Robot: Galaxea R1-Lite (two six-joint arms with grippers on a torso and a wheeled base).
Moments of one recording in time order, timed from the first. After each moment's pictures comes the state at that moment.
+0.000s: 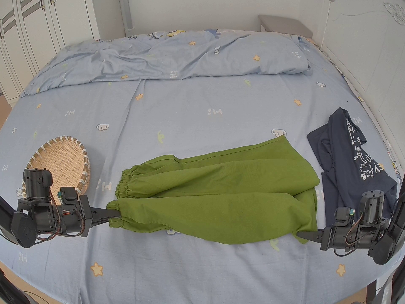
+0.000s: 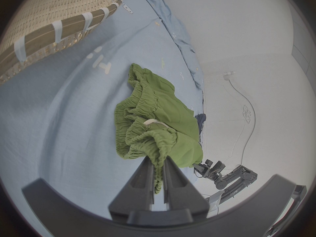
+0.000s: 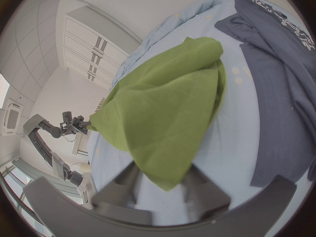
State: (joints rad) left arm 0.04 1.71 -0.40 -0.69 -0.80 -0.66; right arm 0.13 1.97 -0.10 -1.25 0.63 0.27
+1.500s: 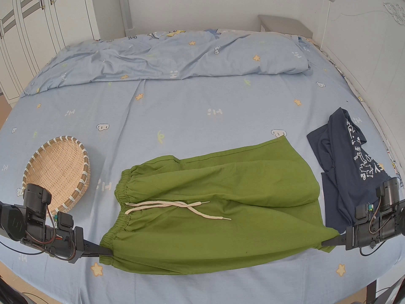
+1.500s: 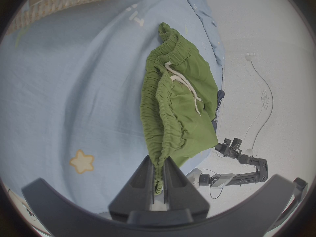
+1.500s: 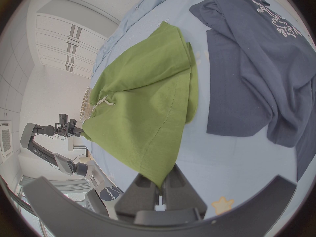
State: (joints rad) left arm 0.13 1.63 -0.44 -0.05 -0.80 -0.28; right arm -0.05 1.59 -0.36 -0.18 0.64 0.04
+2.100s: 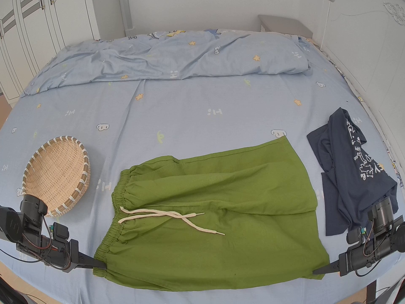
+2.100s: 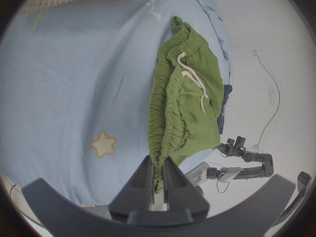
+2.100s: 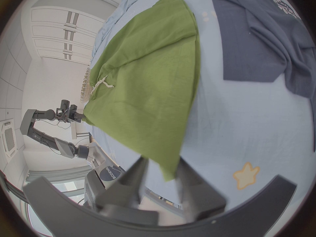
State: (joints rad) left arm 0.21 1.64 -0.41 0.09 -0.79 -0.10; right arm 0.06 1.60 -0.23 -0.18 0.63 0.03
